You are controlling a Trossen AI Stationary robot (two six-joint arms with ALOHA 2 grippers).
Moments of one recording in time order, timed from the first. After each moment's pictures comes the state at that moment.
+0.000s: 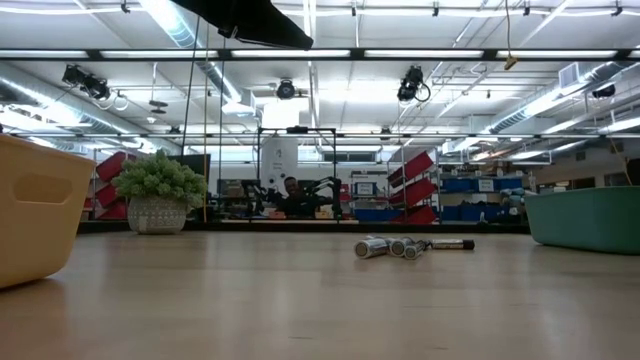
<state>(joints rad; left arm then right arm) -0.22 1.33 0.89 0.08 -0.51 0.26 0.95 1.88 1.06 -0.73 0.25 1.31</state>
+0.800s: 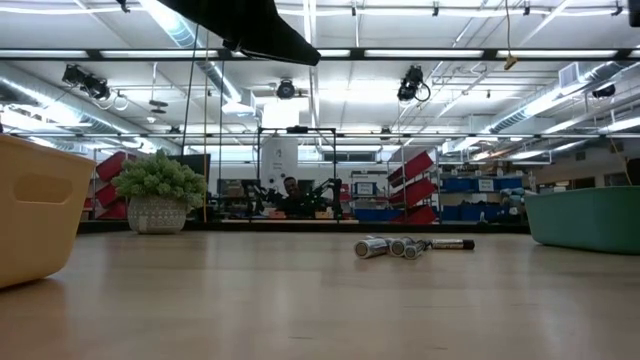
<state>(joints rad) -0.23 1.39 0.89 0.09 -0.46 0.19 0.86 1.64 1.05 -0.87 0.30 1.24</state>
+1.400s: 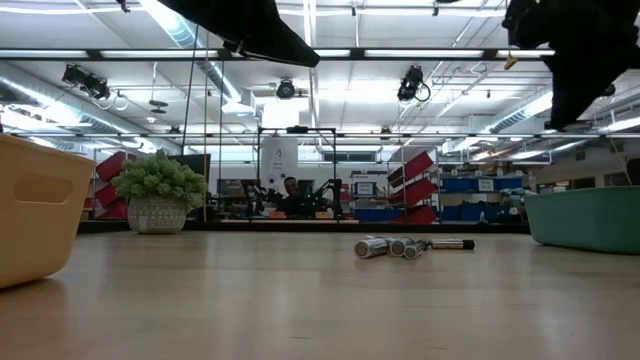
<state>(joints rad) -0.22 1.39 0.89 0.09 -0.51 0.17 0.43 1.29 1.02 -1.30 0.40 1.42</state>
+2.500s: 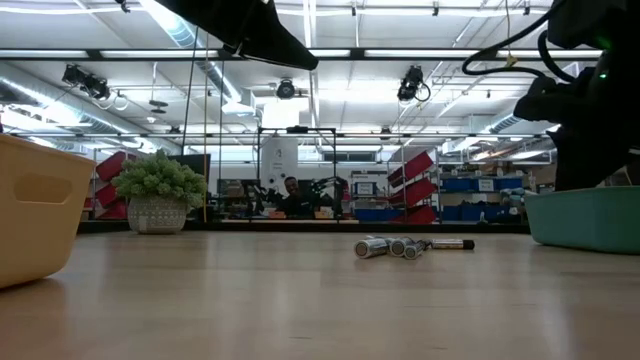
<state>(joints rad) -0.22 1.39 0.89 0.08 -0.53 0.18 0.31 1.07 0.57 -0.91 0.42 1.61</state>
